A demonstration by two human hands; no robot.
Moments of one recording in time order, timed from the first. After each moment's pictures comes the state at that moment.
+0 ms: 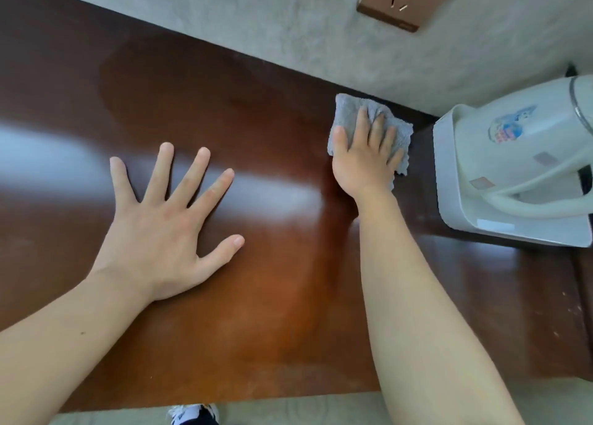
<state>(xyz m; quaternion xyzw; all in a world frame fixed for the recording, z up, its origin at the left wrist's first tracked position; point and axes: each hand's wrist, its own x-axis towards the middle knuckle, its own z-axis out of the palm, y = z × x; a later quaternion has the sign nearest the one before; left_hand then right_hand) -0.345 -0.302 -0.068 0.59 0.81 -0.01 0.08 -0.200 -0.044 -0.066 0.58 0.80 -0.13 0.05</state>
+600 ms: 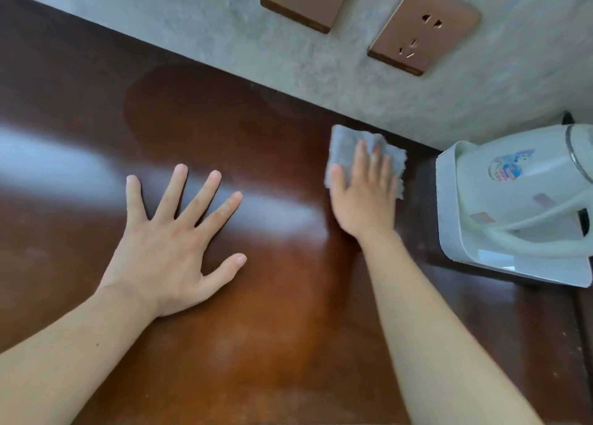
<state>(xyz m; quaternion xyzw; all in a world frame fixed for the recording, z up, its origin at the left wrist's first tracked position) -0.346 -0.302 -0.062 0.58 0.81 -0.02 0.10 -0.191 -0.054 -0.069 0.52 0.85 -0.05 0.03</state>
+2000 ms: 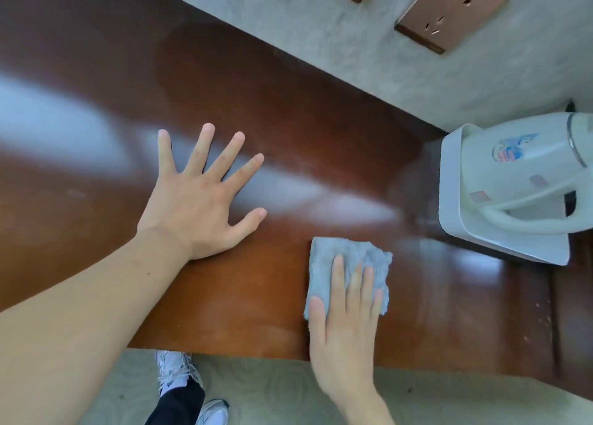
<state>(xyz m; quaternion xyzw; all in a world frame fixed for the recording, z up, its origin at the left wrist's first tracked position) -0.345 -0.301 -0.067 0.56 0.82 -0.04 0.07 -0.063 -0.270 -0.060 0.48 0.87 -0.11 0.07</state>
